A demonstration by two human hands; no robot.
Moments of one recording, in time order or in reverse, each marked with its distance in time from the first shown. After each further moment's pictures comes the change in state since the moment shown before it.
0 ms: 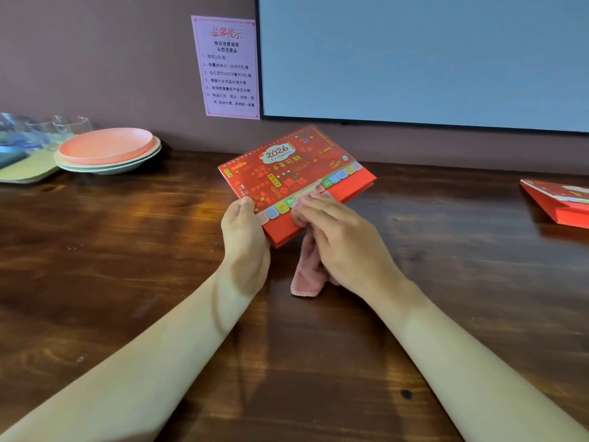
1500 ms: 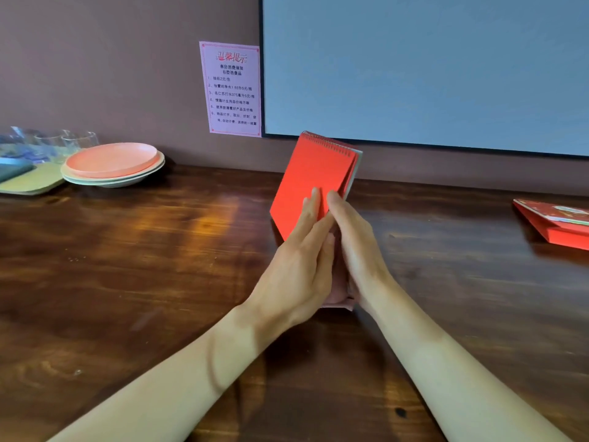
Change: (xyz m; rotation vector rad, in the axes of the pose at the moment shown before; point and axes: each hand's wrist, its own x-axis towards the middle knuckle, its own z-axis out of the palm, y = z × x) left_hand -0.057 -0.007 0.002 0.865 -0.659 0.858; right_hand 0.021 -0.023 -0.019 1.324 0.146 0.800
